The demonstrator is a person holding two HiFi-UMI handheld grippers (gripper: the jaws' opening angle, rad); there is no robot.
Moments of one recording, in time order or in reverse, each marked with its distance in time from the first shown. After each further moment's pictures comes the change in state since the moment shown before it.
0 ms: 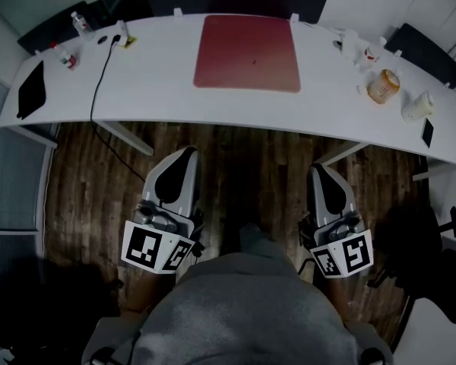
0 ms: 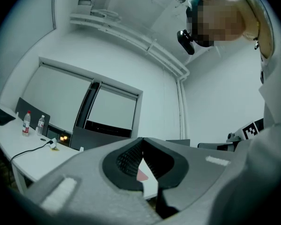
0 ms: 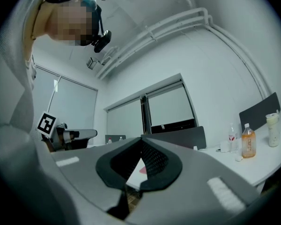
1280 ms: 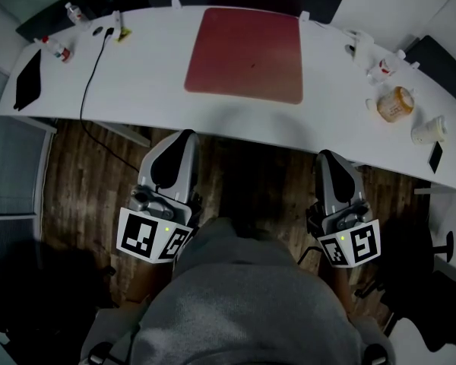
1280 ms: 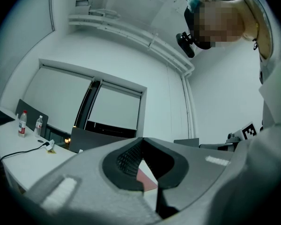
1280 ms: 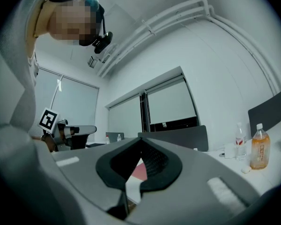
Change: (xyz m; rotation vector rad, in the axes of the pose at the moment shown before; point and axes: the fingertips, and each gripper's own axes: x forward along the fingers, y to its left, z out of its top) left arm 0.102 0.017 -0.016 0.024 -0.007 0.065; right arm 0.070 -0.101 -0.008 -0.012 0.031 0.073
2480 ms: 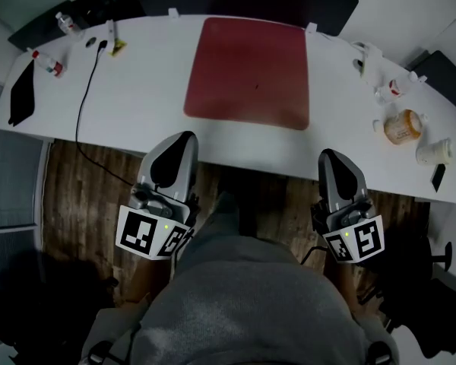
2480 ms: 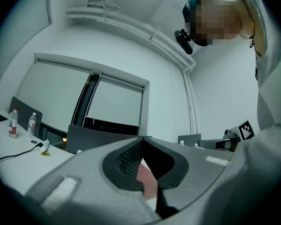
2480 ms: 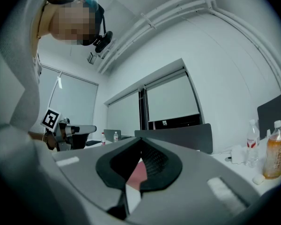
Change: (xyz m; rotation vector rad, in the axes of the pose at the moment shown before) left arm 0.069 0.065 -0.024 0.010 0.037 -0.026; right arm 0.084 -0.043 -0.020 -0.018 0.024 0.019
